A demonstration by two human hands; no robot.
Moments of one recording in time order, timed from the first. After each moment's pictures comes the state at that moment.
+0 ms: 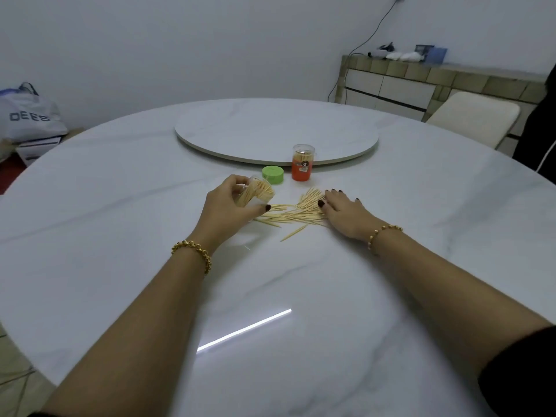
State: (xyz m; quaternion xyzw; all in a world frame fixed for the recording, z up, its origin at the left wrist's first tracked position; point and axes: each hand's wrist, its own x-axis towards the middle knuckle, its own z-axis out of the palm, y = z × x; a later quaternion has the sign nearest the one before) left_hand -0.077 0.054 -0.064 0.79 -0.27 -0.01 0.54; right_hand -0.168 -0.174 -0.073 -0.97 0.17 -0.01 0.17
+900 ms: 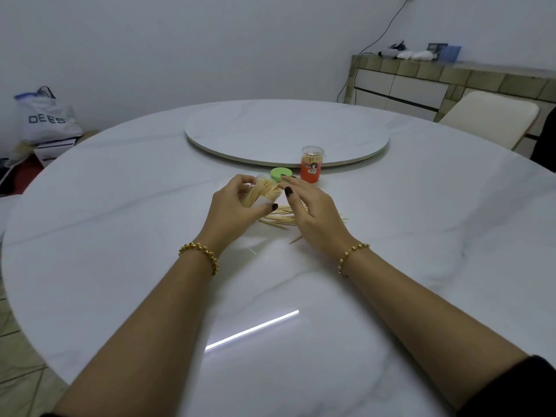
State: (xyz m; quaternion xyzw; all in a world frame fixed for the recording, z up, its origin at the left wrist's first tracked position) left_hand -0.078 0.055 -0.062 0.79 -0.27 0.02 0.54; right_hand -0.154 -0.096 -0.075 -0.88 -0.02 -0.31 0.36
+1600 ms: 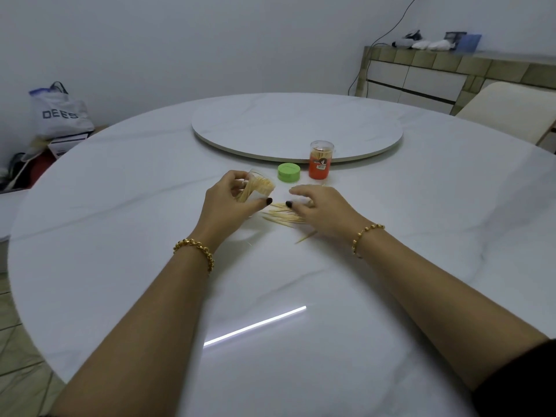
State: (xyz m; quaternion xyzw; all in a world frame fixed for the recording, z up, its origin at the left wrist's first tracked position) left_hand -0.067 0.065 -0.064 0.79 -0.24 0.01 0.57; right_hand -0.138 -0.119 -0.065 -0.96 0.06 -0.11 0.26
